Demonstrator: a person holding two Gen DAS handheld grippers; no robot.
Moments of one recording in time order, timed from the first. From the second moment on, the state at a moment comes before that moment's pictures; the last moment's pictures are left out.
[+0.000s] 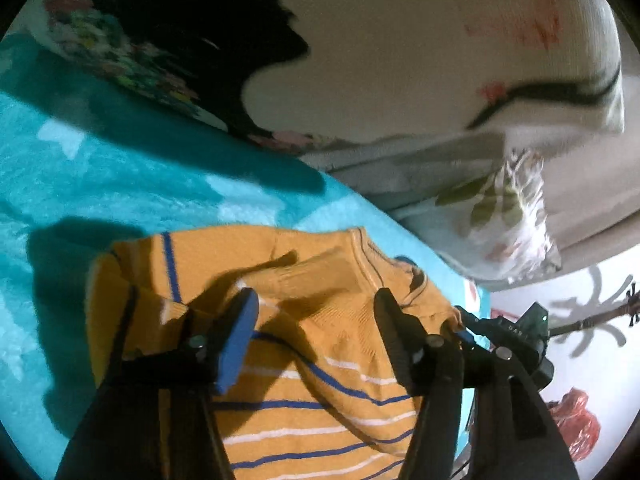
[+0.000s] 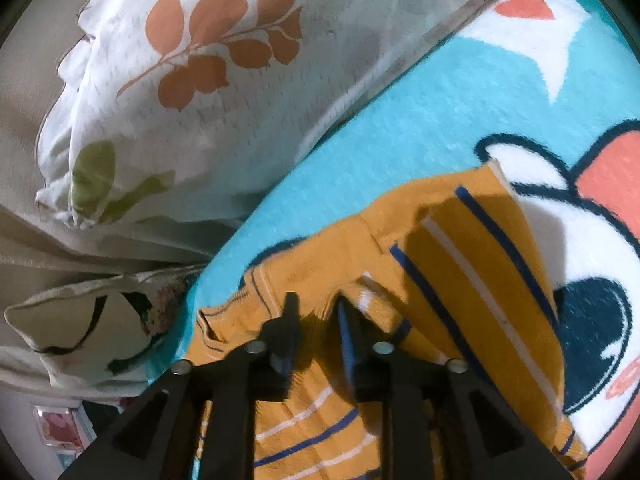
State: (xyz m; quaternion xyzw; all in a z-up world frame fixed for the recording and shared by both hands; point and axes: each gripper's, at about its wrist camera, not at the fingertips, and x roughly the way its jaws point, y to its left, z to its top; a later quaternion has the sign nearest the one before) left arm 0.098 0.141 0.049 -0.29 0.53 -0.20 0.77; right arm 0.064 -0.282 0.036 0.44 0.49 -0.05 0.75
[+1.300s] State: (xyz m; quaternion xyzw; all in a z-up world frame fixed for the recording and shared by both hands) left arm -0.010 0.166 0.047 -0.04 0.60 -0.17 0.78; right arm -0.030 -0.265 0.045 0.16 0.56 -0.14 0.80
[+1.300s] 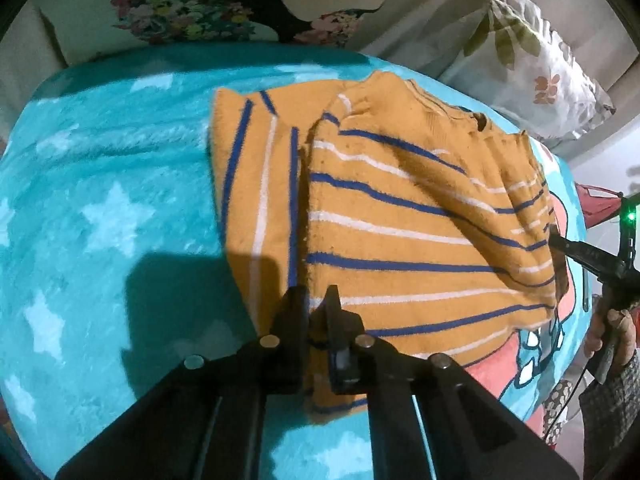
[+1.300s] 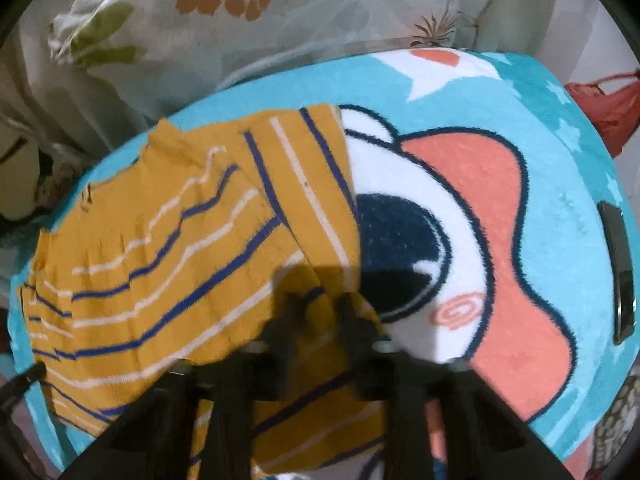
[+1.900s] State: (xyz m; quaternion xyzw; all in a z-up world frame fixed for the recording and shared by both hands) left arm -0.078 0.206 0.058 -0.10 0.59 -0.01 0.80; right arm -0.068 -0.316 0.066 0.18 0.54 -0.16 0.81
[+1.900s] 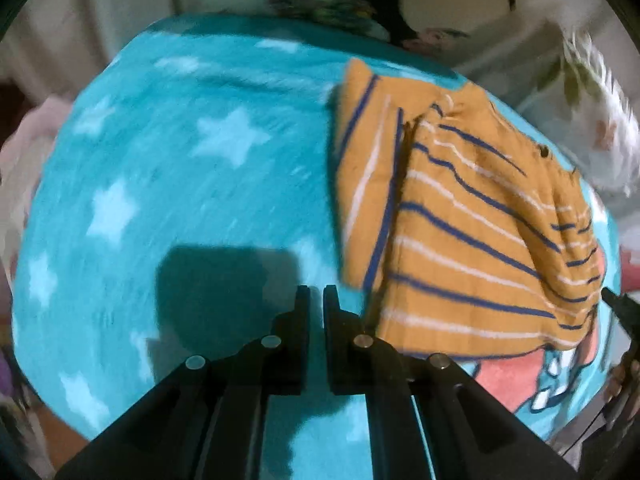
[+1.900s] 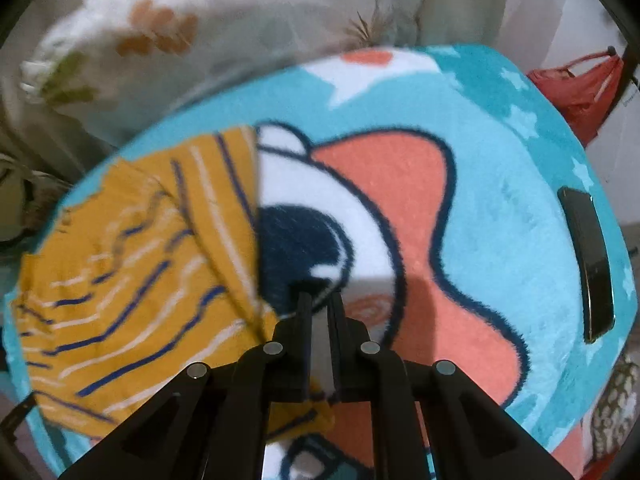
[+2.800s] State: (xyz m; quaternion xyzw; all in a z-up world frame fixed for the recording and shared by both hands) left arm -0.215 0.156 0.183 -0.04 0.44 0.14 0.89; right arm -0.059 -0.143 0.113 0.05 0.51 0.11 0.85
